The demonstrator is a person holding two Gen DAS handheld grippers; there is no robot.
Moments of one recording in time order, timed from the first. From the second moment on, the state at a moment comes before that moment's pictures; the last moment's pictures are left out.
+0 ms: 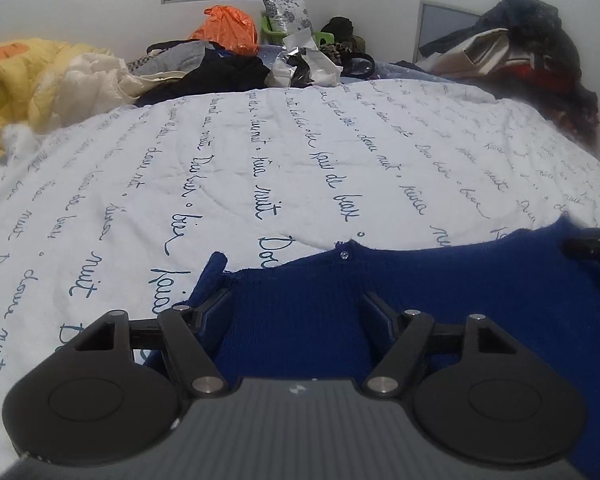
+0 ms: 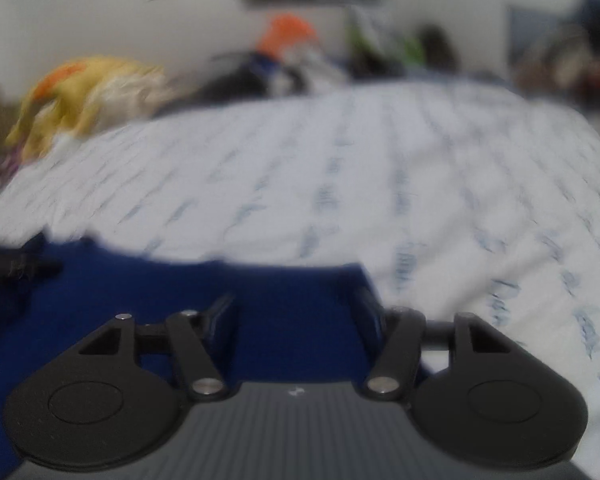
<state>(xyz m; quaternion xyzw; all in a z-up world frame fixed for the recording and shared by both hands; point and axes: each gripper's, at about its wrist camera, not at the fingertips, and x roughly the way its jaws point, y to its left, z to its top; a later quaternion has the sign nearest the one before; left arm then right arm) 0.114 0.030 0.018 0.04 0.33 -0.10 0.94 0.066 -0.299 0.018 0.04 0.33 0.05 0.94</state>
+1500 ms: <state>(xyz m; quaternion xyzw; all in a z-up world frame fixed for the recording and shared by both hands) 0.115 0.053 0.021 -0.02 0.34 -0.14 0.93 0.061 -0.263 0.018 0.01 0.33 0.06 0.94</state>
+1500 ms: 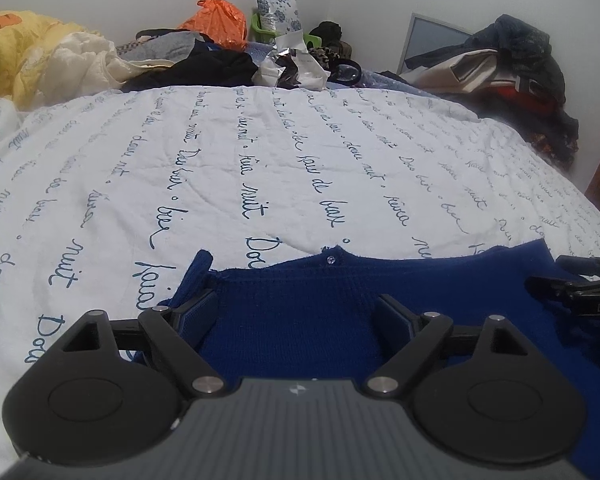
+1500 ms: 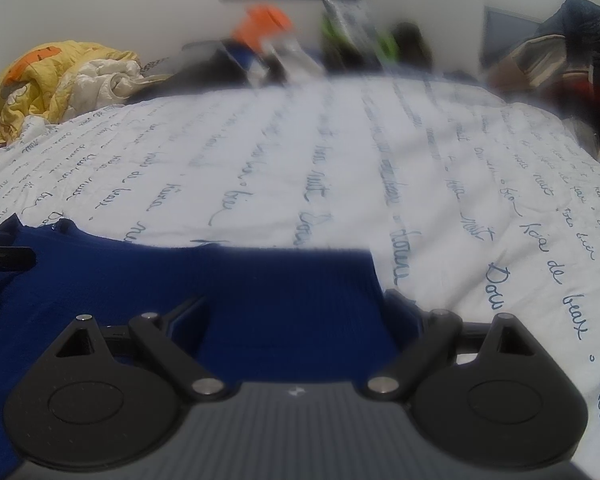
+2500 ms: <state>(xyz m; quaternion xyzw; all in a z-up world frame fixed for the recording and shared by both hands) -0.038 0.134 0.018 -0.08 0.32 -0.07 0.94 -0.025 -0.364 0.050 0.30 0.29 0.14 0.90</state>
